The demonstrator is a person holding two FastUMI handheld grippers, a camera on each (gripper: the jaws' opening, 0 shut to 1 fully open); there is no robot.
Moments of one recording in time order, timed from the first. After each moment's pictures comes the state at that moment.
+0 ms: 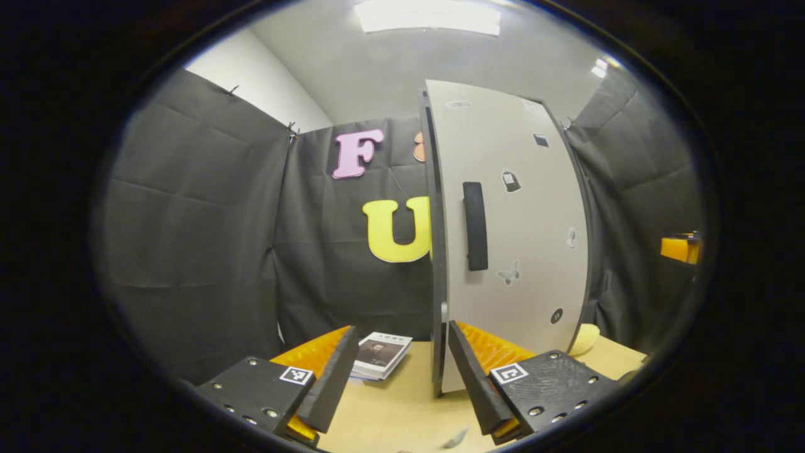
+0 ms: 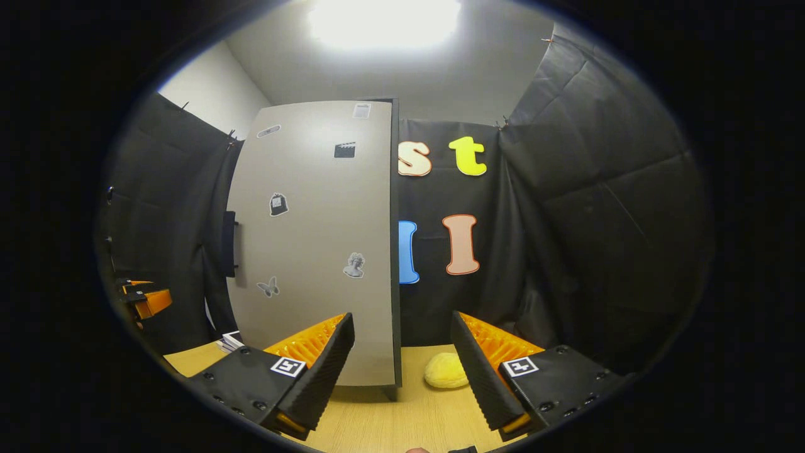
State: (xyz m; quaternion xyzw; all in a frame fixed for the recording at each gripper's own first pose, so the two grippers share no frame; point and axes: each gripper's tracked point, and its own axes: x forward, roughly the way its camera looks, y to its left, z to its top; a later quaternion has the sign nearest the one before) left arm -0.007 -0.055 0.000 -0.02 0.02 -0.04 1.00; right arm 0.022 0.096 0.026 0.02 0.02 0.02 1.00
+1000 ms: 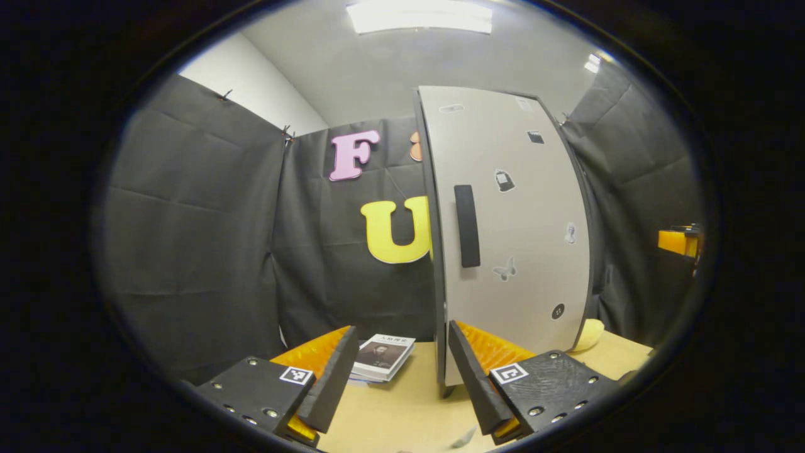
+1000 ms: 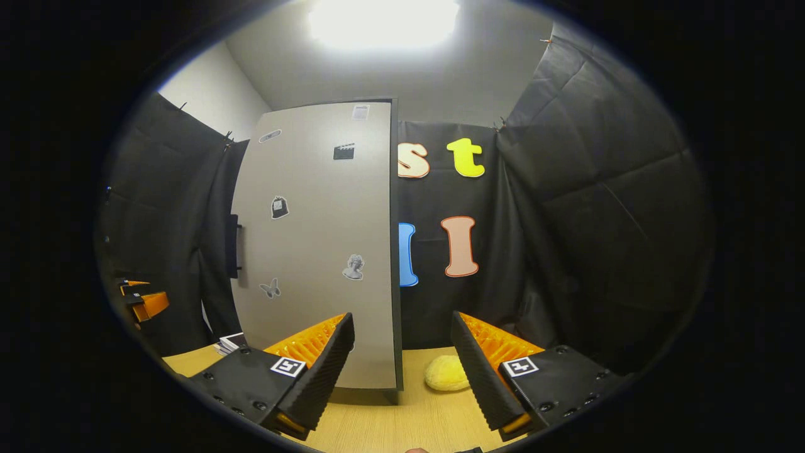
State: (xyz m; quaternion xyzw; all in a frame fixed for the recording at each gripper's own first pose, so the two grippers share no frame) left arm 0.004 -0.056 -0.003 -0.01 0.02 -0.05 1.00; right arm 0.034 0.101 0.024 0.02 0.02 0.02 1.00
